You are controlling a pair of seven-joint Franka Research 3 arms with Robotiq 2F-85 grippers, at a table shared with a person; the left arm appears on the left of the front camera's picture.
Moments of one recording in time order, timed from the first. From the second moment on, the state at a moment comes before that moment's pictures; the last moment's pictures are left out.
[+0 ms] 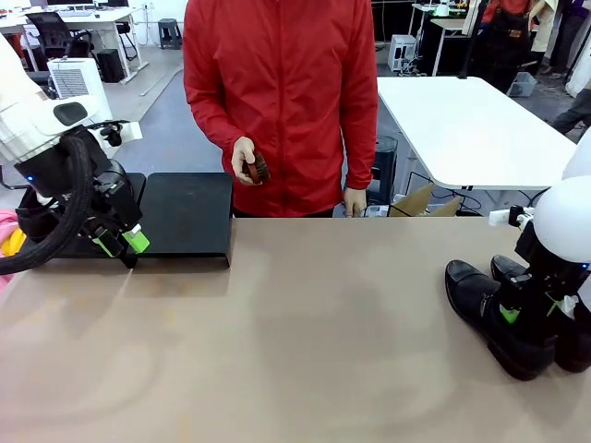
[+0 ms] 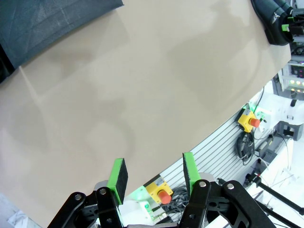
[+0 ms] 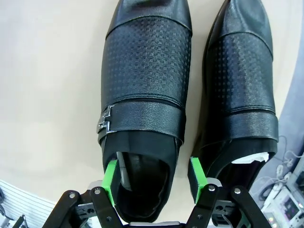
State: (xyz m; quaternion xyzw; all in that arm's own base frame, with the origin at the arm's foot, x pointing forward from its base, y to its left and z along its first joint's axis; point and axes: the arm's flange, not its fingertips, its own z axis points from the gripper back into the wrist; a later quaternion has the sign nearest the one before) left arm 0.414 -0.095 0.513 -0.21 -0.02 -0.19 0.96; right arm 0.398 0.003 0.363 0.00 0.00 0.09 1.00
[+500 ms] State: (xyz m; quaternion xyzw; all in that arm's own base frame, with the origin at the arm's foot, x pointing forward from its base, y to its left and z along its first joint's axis) left arm 0.414 -0.095 0.513 -0.21 -0.02 -0.19 0.96; right arm 0.399 -0.009 0.353 0.00 0.01 0.08 1.00
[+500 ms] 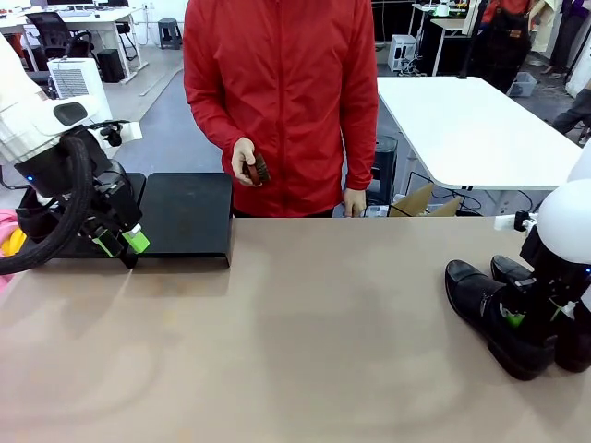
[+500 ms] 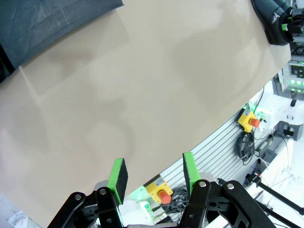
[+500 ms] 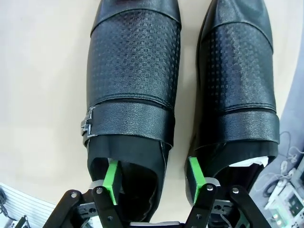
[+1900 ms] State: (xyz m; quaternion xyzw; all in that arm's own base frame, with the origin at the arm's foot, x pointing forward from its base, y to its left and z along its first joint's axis) left arm 0.414 -0.095 0.513 -0.21 -0.02 -0.19 0.96; right arm 0.375 0.076 0.419 0.07 -0.04 0.06 1.00
